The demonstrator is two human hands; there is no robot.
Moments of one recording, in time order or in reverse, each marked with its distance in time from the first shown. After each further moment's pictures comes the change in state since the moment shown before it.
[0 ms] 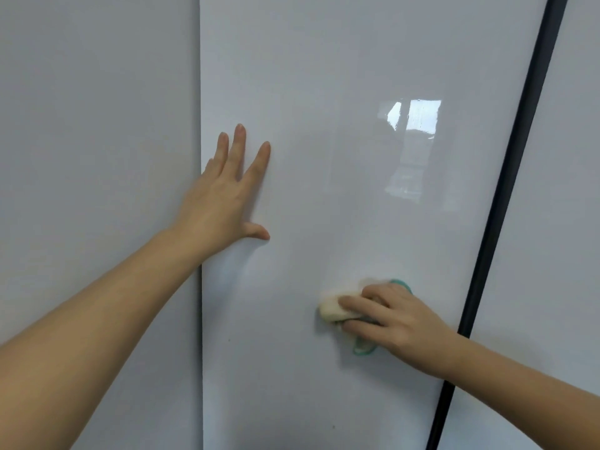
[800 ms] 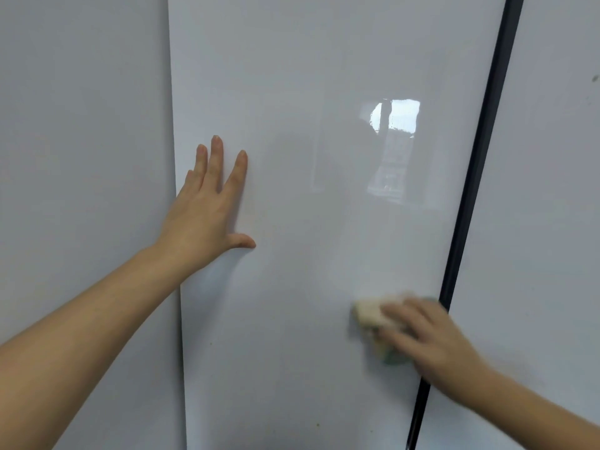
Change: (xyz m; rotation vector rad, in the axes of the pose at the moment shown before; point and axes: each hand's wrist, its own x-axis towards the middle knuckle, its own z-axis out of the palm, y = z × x) left_hand -0.007 0.016 0.006 -0.047 -0.023 -0.038; right_hand -0.072 -0.007 -0.015 -0.082 0.073 0.231
